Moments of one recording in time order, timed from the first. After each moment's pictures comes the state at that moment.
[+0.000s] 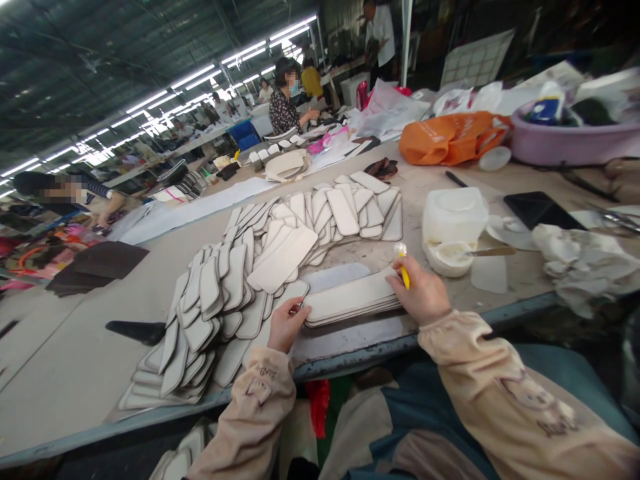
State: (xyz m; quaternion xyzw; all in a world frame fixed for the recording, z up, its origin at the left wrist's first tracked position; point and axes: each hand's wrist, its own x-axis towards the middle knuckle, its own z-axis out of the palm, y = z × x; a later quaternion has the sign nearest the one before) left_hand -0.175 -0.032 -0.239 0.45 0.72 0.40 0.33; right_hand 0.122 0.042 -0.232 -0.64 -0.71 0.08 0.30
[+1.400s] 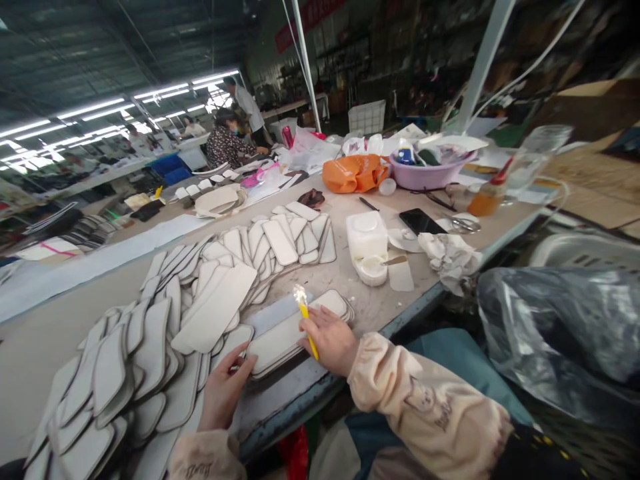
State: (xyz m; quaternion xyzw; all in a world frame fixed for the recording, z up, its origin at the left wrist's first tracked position) left_hand -0.176 -0.028 -0.231 0.45 0.74 0.37 0.34; right_hand 0.080 0.009 -0.245 -0.42 -0.84 0.10 0.32
